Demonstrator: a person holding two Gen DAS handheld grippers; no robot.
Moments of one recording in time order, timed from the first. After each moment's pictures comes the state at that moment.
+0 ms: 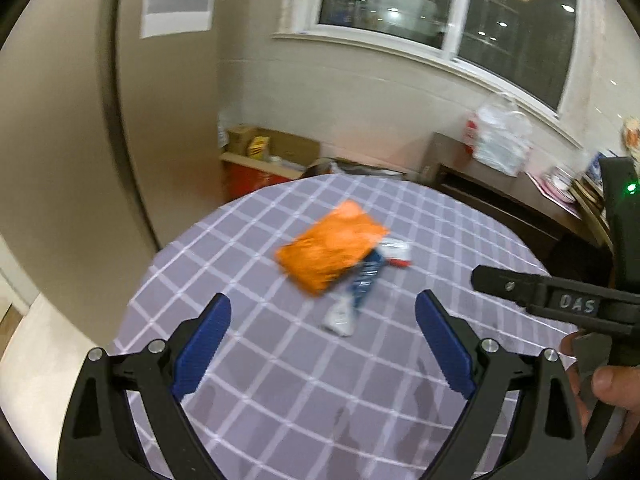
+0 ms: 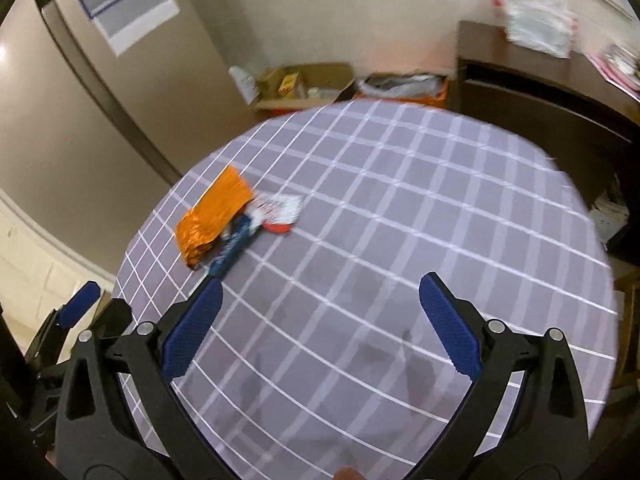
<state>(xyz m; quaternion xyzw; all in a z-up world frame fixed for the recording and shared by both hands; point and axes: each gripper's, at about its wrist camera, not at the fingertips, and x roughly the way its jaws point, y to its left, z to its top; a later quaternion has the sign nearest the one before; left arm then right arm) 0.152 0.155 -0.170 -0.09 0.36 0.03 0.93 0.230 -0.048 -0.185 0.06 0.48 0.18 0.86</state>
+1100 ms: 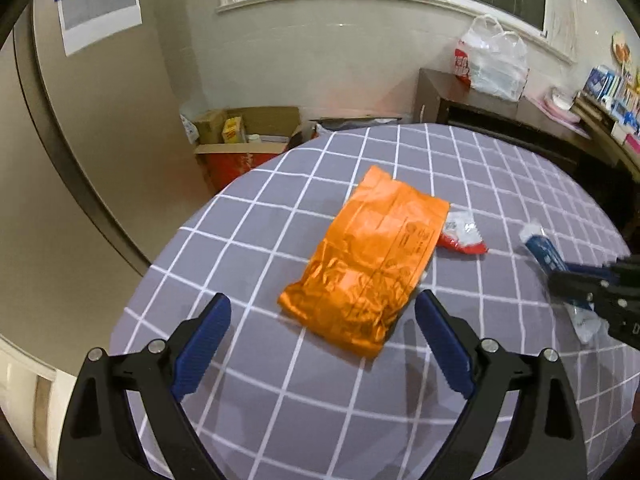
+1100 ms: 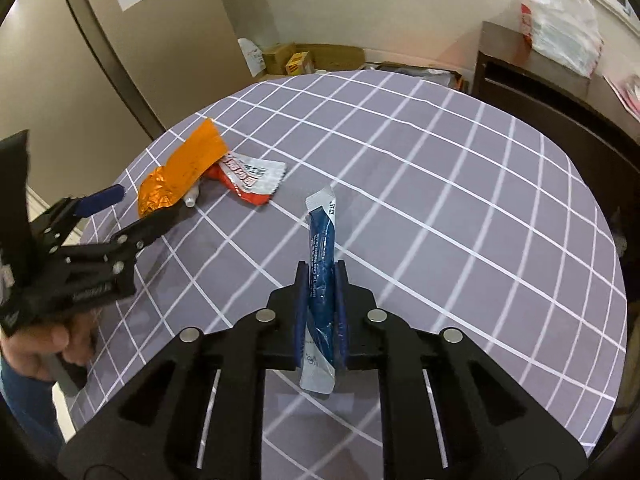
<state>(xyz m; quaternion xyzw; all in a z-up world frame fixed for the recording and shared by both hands) 0.250 0.161 -0.222 0.02 0.42 -0.03 0.91 0.241 -0.055 -0.222 0.01 0.48 0.20 0.86</state>
